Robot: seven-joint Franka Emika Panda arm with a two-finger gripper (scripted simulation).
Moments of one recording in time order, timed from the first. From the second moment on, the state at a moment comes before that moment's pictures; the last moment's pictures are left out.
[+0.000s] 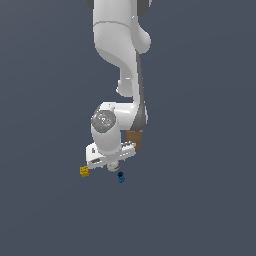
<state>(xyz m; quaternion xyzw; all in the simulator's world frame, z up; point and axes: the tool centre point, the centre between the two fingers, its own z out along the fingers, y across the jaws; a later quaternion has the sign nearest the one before) 0.061 -0.067 0.053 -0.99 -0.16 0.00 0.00</state>
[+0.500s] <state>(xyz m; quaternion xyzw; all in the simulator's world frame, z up) 0.062 -0.068 0.037 -0.99 -0.16 0.00 0.00</state>
